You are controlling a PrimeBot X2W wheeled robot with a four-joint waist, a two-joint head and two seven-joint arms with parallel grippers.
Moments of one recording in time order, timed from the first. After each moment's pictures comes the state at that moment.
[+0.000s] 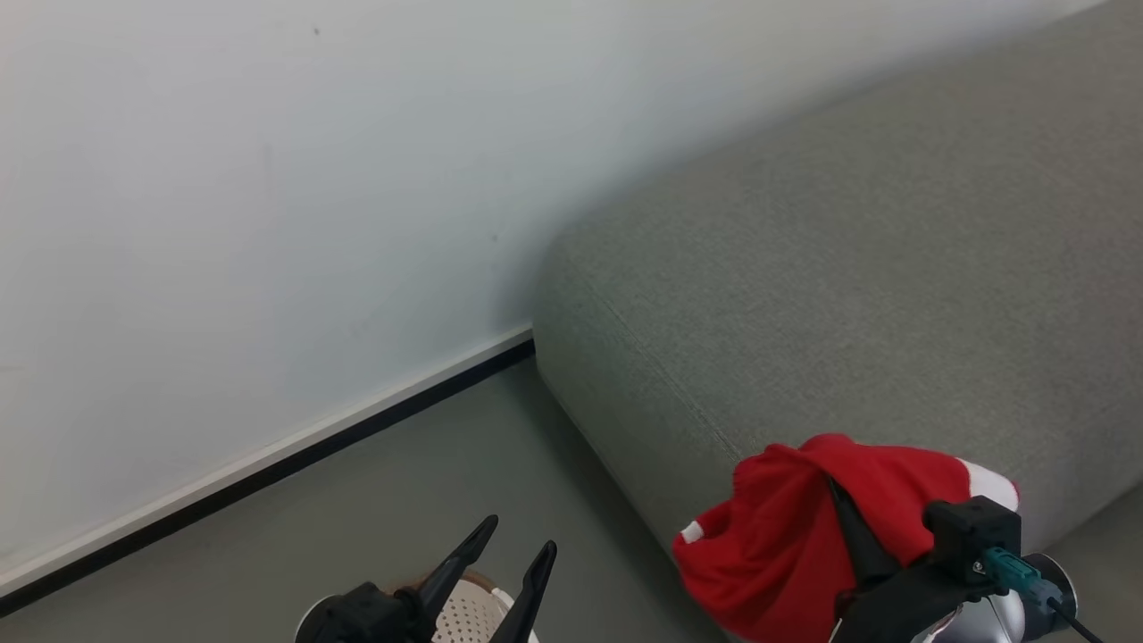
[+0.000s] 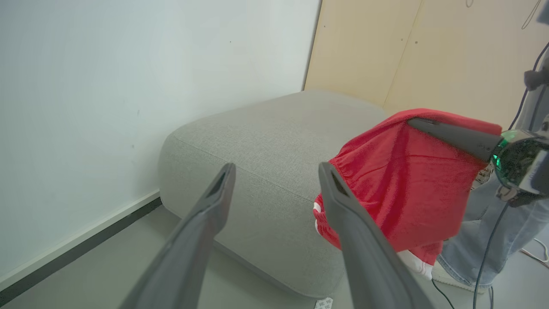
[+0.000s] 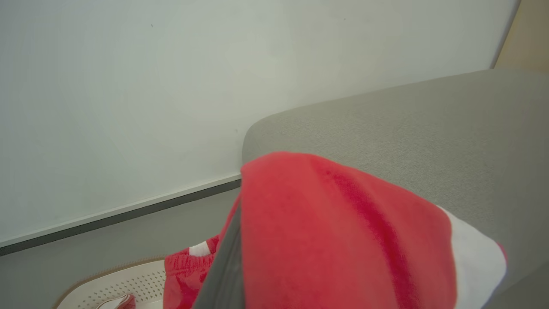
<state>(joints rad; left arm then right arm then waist) -0.23 0.21 -0.59 0.12 -0.45 -0.07 -0.26 -0.03 -0.14 0.24 -0.07 0.13 0.13 0.11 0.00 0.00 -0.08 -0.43</state>
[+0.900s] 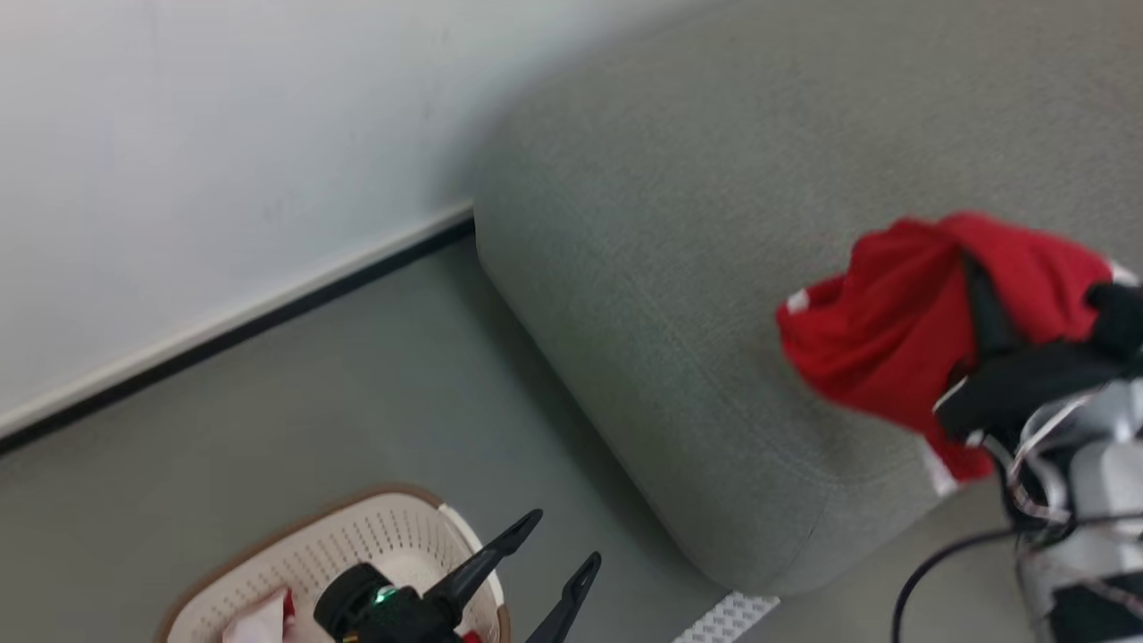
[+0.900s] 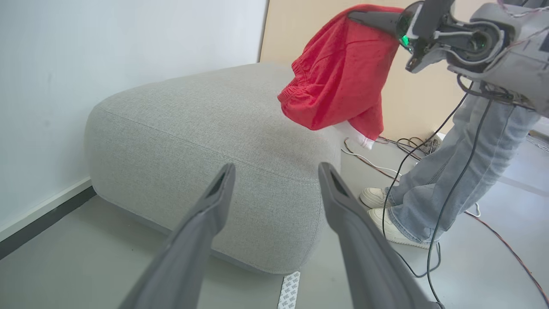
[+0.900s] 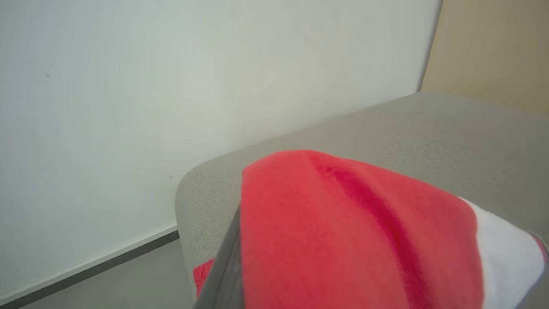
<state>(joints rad) -0.22 0.23 -0.61 0.02 -0.30 -0.12 -0.25 -0.38 -0.23 0.10 0.09 0.26 0.13 0.09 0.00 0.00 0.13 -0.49</state>
